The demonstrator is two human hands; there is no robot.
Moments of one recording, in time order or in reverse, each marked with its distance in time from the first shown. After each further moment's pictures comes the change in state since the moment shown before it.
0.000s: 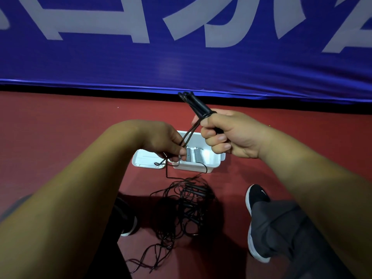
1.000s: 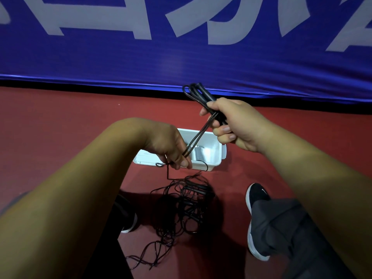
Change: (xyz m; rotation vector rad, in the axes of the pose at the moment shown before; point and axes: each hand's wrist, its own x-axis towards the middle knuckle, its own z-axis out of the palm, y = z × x) left_hand -0.010 0.009 0.003 0.054 -0.151 -0.006; right_hand 0.009 -0.007 0.000 -0.071 0.228 -0.087
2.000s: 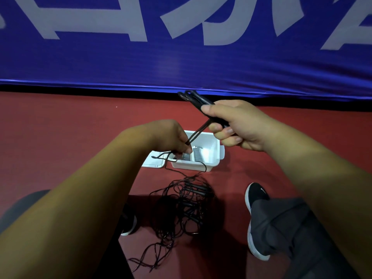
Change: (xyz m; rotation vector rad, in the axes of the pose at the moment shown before) left_hand 0.032 -0.001 0.001 0.121 0.347 0.010; right_hand -0.013 -0.008 -0.013 -0.028 -0.122 0.032
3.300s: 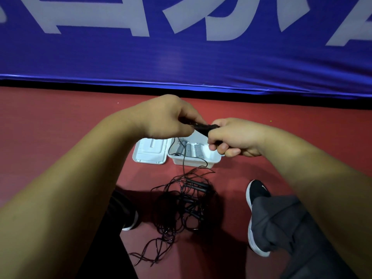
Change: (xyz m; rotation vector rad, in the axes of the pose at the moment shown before) left_hand -0.042 0.021 -0.030 0.015 0.168 0.340; right_hand 0.022 0.038 -0.002 -0.259 0.018 0.272
